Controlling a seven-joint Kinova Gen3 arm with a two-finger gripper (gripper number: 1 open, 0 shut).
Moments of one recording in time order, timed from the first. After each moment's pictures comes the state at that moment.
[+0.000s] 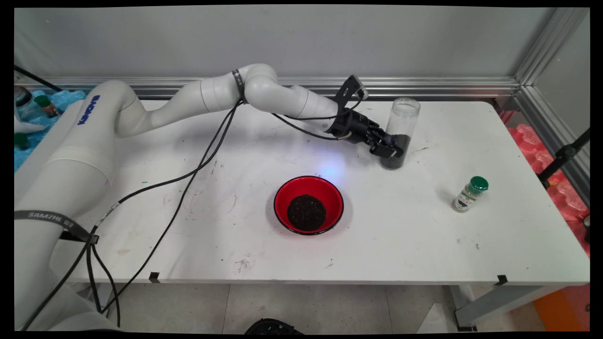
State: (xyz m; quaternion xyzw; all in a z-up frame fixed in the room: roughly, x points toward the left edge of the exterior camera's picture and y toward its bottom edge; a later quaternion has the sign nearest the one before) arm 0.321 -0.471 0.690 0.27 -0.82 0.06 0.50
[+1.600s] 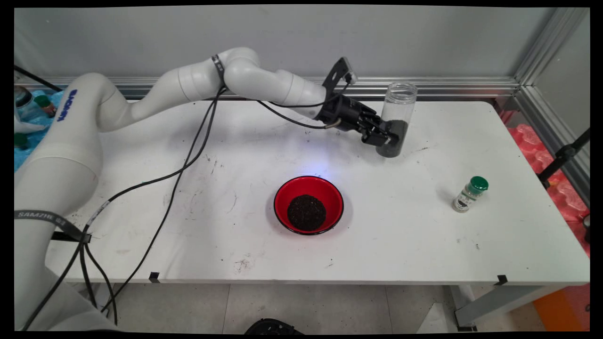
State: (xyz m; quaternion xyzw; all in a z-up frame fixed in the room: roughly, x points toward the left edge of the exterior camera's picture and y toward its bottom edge) arm 0.347 -0.452 0.735 0.23 -0.82 0.08 0.52
